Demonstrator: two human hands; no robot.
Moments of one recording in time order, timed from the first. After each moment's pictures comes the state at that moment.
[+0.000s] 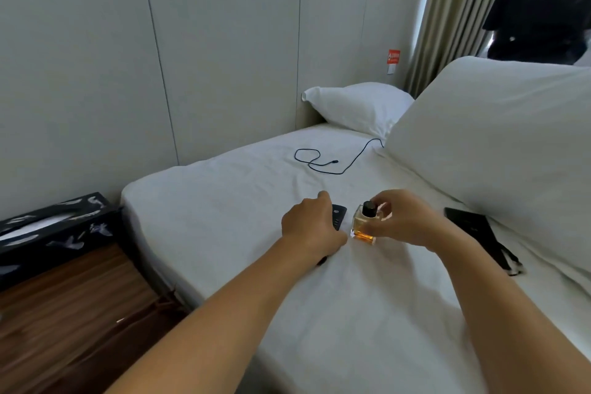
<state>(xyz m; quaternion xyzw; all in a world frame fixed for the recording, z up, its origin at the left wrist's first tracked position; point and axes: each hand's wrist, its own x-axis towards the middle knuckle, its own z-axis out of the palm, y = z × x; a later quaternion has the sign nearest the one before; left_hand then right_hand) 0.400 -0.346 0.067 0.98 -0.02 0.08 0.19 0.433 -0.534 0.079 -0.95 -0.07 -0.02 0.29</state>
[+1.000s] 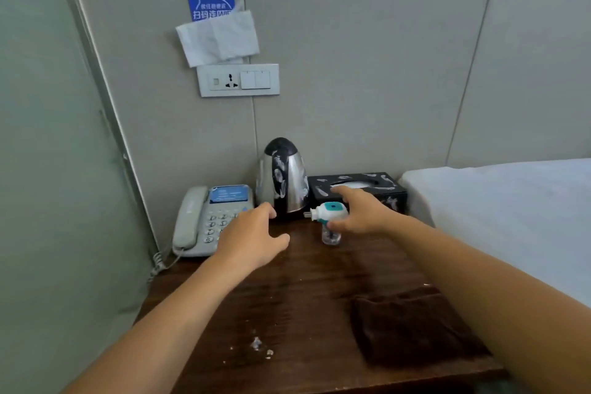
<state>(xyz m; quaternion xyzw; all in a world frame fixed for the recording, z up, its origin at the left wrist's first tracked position) 0.070 0.071 0.039 0.89 0.41 0.18 0.13 0.306 -0.020 0.044 -0.81 -0.55 0.08 0.21</state>
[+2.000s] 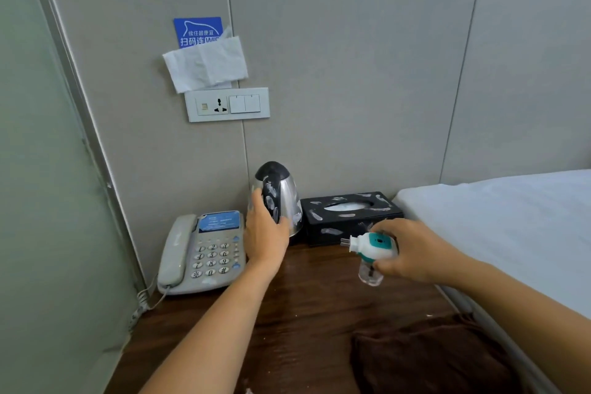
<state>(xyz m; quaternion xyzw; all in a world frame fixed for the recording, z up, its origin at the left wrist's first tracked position) 0.172 0.119 0.016 0.75 0.42 0.45 0.25 0.338 -0.102 0.050 -0.82 -0.53 0.01 0.20</state>
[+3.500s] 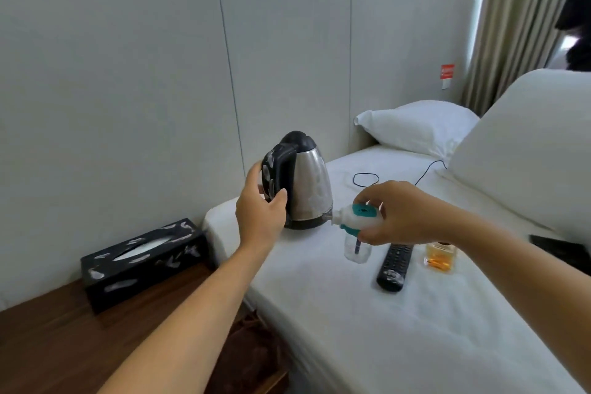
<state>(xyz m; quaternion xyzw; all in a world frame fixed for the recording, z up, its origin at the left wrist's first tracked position) 0.391 -0.174 0.097 0.76 0.07 0.43 0.48 0.405 -0.425 0.153 -0.93 -0.30 -0.05 0.19</state>
